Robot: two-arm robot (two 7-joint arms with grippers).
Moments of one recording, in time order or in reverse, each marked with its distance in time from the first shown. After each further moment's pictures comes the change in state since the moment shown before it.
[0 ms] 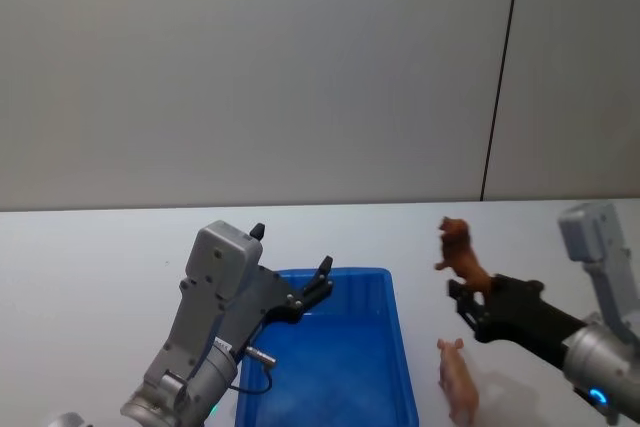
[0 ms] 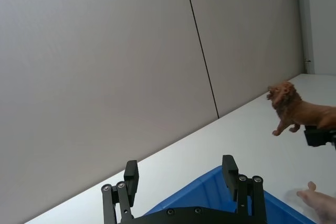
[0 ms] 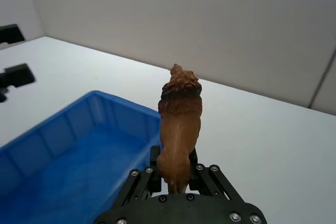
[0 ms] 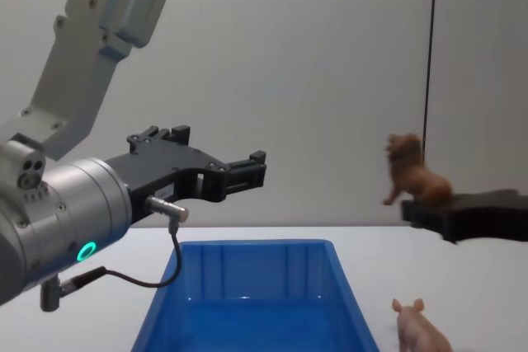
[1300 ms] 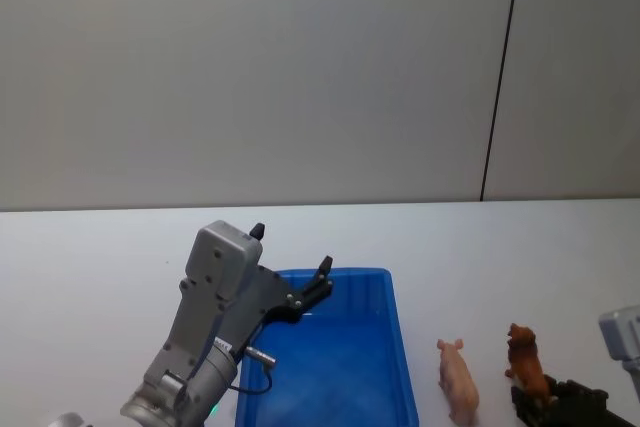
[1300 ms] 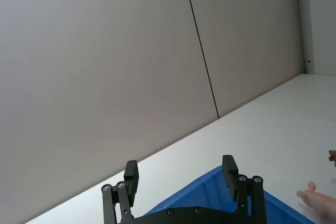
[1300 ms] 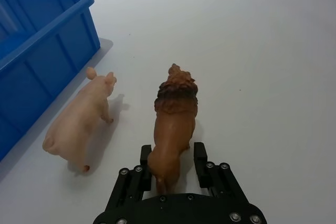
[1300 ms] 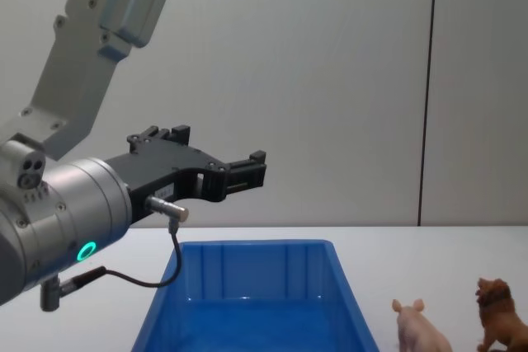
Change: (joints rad) left arm 0.000 0.000 0.000 0.000 0.000 0.000 0.000; right arm -0.166 0.061 0.023 0.037 0.038 0.054 -0.170
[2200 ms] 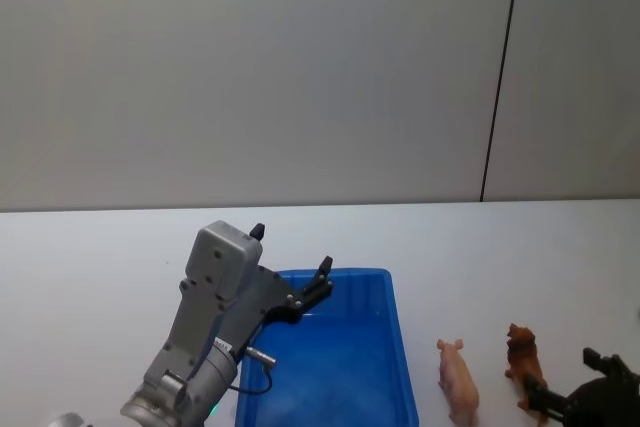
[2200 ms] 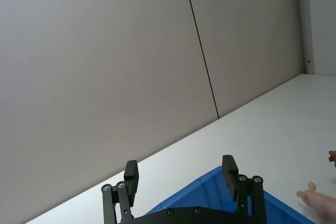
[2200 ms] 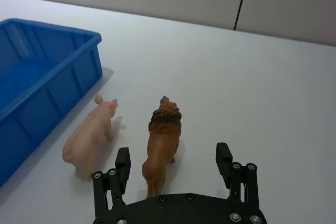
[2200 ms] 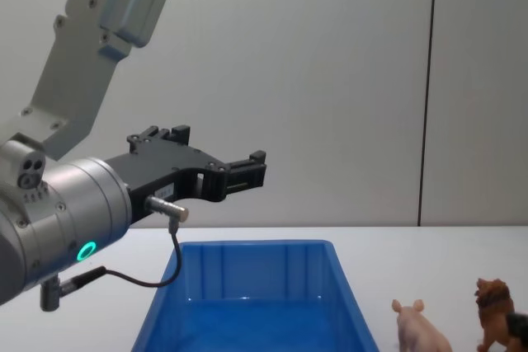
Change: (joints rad) left arm 0.000 0.000 0.000 0.000 0.000 0.000 0.000; right arm -0.099 0.068 0.036 -0.170 0.013 -0.053 -0.055
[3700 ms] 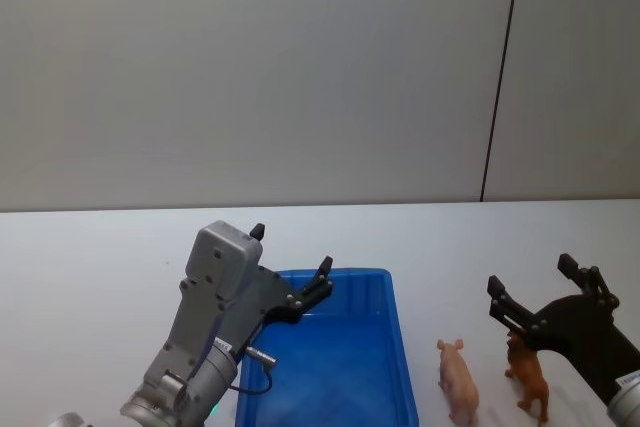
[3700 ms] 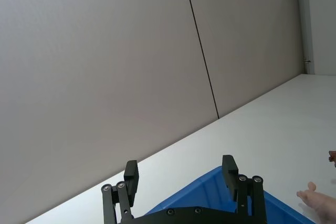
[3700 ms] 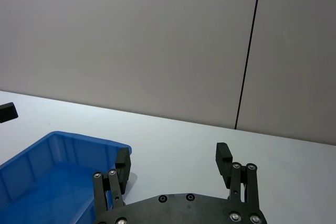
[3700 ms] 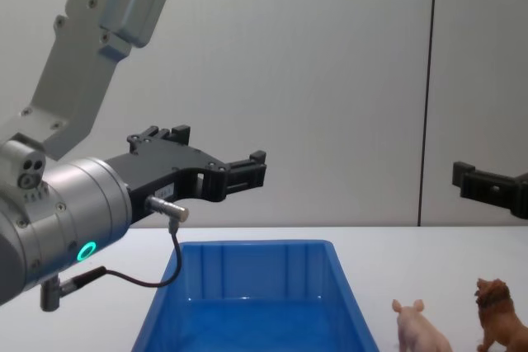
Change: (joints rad) left arm 0.000 0.000 0.000 0.000 0.000 0.000 0.000; right arm 0.020 -0.087 -0.052 -0.105 -0.036 -0.225 -0.119
